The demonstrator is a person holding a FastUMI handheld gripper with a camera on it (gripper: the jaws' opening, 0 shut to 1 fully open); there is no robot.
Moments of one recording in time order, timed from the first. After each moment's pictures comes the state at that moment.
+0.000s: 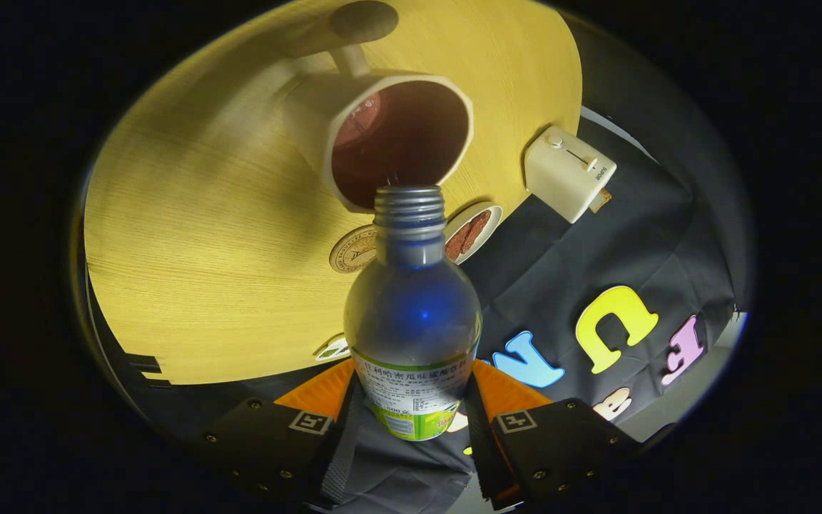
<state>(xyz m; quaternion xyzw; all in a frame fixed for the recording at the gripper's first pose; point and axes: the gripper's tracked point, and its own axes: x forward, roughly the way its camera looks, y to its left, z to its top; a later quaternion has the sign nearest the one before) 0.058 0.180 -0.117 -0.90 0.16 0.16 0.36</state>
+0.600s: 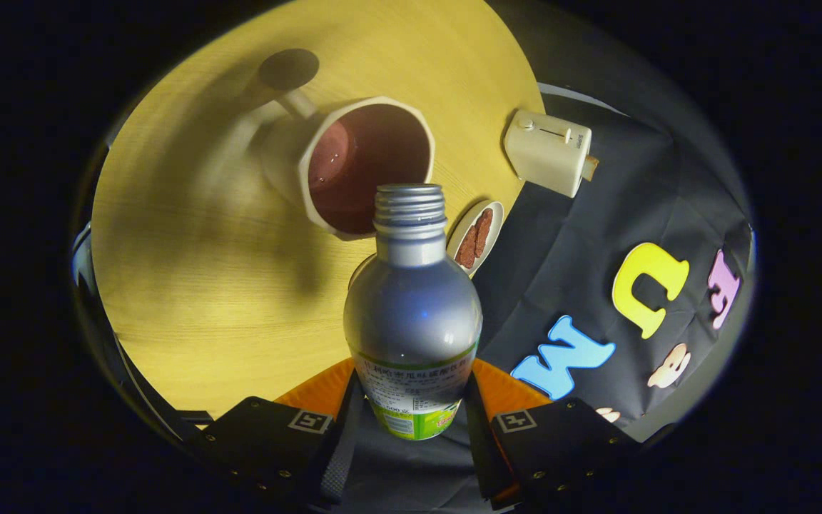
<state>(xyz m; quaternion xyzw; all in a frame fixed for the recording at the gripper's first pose) 0.045 0.164 -0.143 -0.82 0.22 0.21 0.49</state>
